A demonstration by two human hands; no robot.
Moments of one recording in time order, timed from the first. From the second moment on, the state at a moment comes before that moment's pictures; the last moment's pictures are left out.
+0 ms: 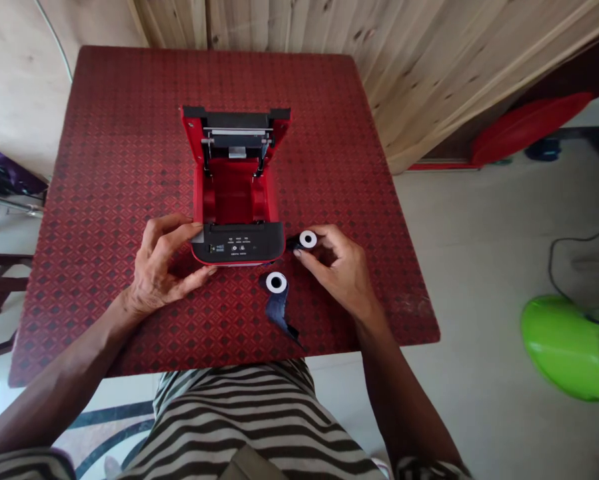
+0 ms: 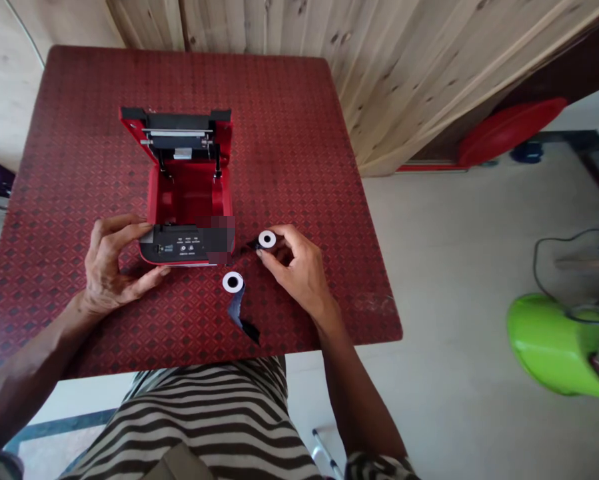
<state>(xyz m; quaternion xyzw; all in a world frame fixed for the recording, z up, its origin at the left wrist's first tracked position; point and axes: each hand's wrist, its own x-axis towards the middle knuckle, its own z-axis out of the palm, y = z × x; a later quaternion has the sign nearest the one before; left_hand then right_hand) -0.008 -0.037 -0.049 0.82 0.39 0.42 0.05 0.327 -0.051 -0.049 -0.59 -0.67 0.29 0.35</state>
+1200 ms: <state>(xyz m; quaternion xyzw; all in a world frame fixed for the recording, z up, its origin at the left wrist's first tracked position) -0.009 -0.039 -0.050 0.83 0.37 0.41 0.05 0.250 0.003 0.064 -0.37 -0.91 0.08 0.16</state>
